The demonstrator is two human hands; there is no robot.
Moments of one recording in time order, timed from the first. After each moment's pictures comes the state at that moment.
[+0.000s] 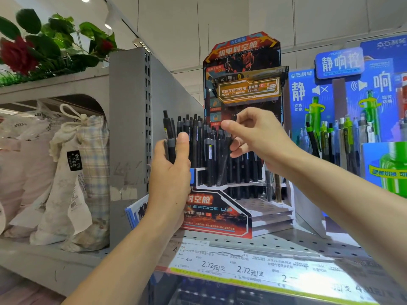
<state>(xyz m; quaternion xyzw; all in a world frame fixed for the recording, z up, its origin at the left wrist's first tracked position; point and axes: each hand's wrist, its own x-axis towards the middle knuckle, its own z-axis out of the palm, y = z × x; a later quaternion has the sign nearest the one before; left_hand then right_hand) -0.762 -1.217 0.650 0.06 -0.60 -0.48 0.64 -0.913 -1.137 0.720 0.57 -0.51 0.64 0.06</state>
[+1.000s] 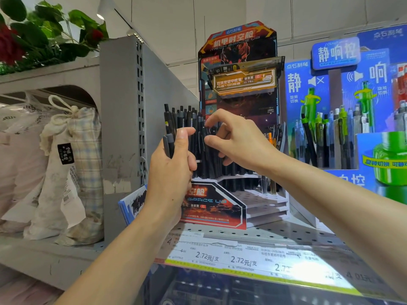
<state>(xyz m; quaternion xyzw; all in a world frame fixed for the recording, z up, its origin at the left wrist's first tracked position) -0.765 -1.216 0.645 0.06 -0.64 -0.47 0.60 -0.906 -1.147 0.702 0.64 -0.58 0.46 0.21</state>
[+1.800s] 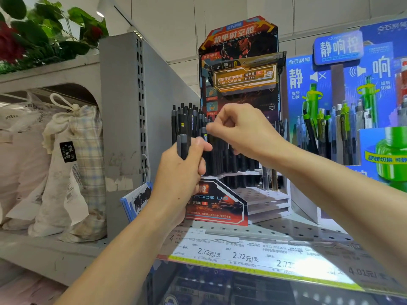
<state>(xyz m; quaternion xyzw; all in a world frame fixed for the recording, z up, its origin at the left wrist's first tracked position) -0.769 -1.212 0.642 0.07 -0.68 -0.48 0.55 -0.890 -1.132 0.711 0.61 -0.61 0.46 0.21</state>
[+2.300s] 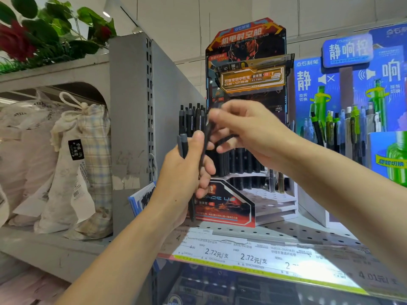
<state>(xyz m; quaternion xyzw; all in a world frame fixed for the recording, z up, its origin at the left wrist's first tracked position) -0.759 -1.215 0.641 0.03 -0.67 -0.52 0.53 -0.878 -1.128 0.715 0.65 -0.47 0.59 -0.07</state>
